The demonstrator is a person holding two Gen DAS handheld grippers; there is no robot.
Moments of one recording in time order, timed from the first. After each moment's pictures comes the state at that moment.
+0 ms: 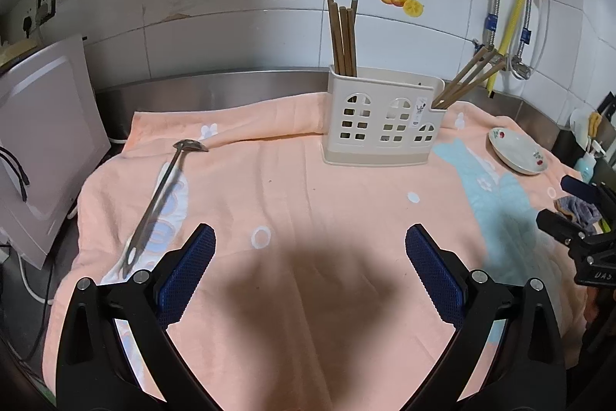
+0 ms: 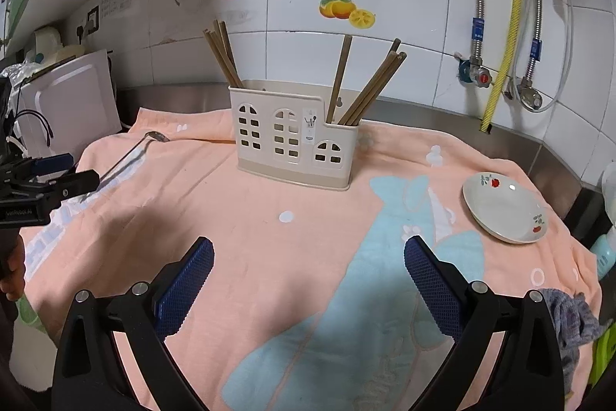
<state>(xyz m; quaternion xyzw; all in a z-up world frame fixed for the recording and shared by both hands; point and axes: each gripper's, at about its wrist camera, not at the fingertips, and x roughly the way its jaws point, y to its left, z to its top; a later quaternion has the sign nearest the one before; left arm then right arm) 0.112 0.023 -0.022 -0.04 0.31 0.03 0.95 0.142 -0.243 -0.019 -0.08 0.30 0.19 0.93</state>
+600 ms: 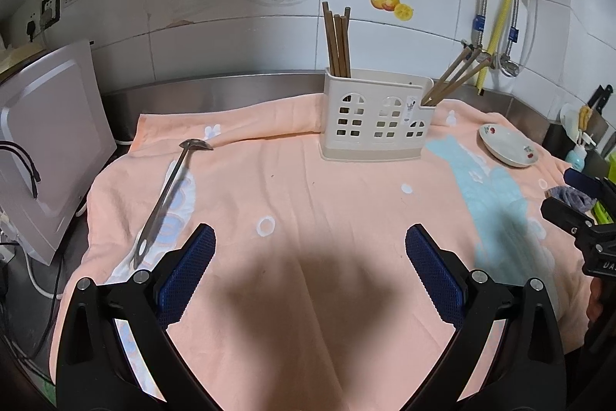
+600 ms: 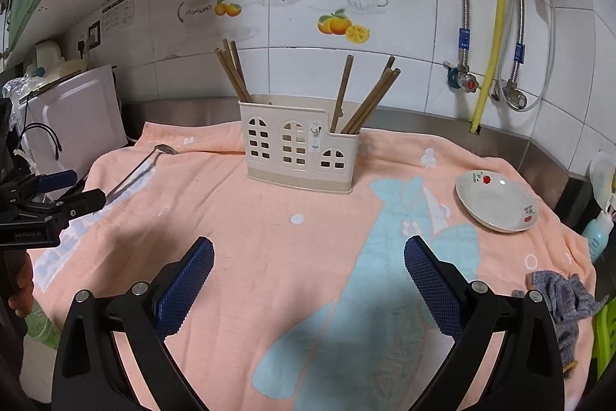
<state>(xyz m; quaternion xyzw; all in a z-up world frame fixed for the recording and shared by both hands) 0.083 0.027 -0.016 -0.04 0.31 0.02 0.95 0.107 -0.238 -0.004 -0.06 0.28 0.18 0.94</state>
